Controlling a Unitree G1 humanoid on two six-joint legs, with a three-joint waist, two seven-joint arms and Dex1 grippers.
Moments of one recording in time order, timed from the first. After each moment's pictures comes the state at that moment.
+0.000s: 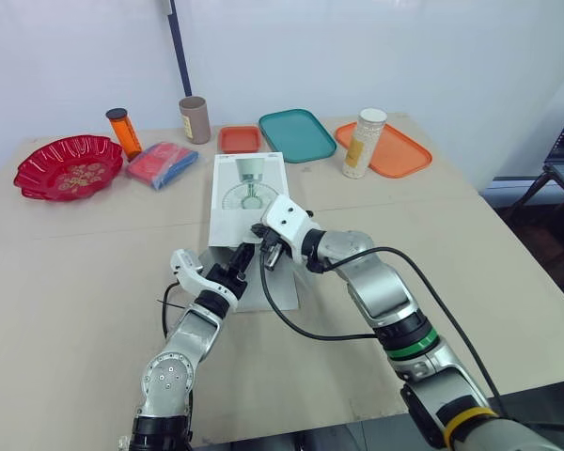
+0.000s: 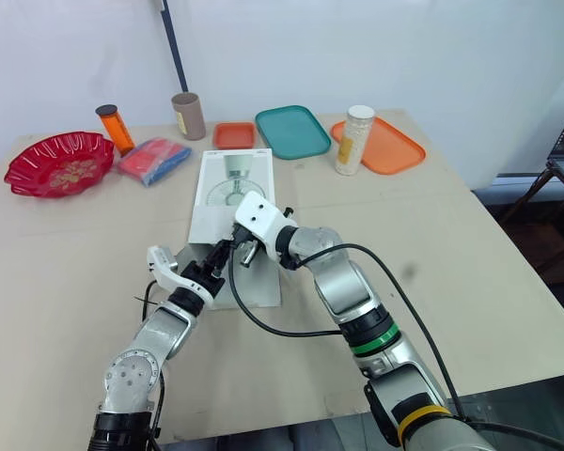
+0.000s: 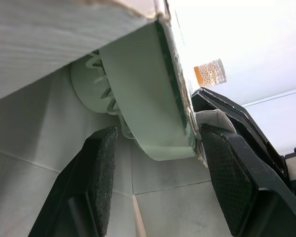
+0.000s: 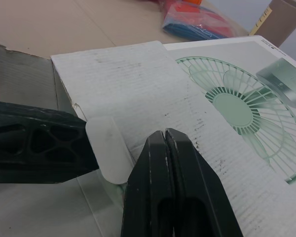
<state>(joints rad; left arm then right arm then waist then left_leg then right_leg) -0.09 -0.08 0.02 -0.23 -1.17 0.43 0.08 -0.68 -0.24 0.36 -0.02 -0.07 0.52 0.65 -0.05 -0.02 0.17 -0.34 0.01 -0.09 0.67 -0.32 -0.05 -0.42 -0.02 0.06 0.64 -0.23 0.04</state>
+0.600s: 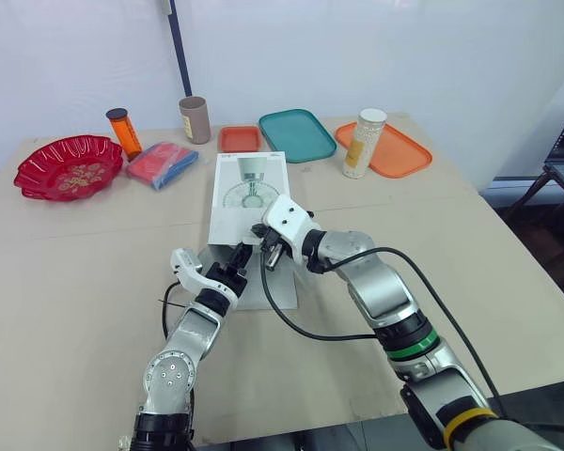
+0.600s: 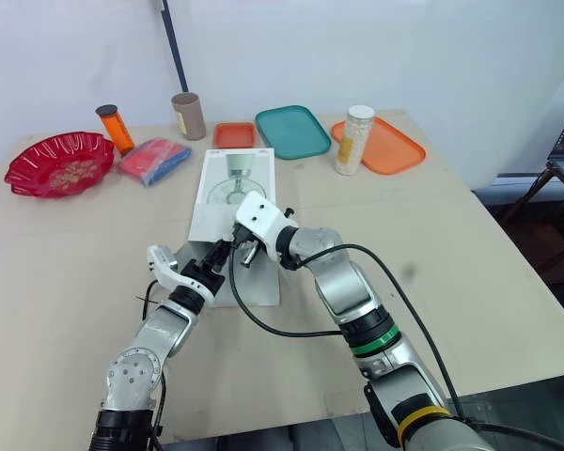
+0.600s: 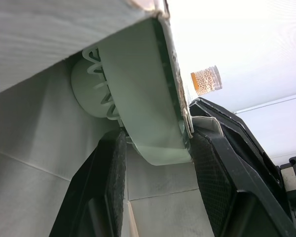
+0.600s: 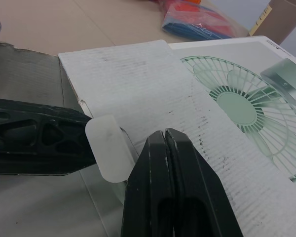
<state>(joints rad) -0.10 -0.08 0.01 -0.21 -1.18 0.41 0.08 -0.68 -0.24 0.36 -0.02 -0.08 0.52 0.65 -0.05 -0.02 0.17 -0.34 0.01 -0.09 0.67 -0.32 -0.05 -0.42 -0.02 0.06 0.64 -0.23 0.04</state>
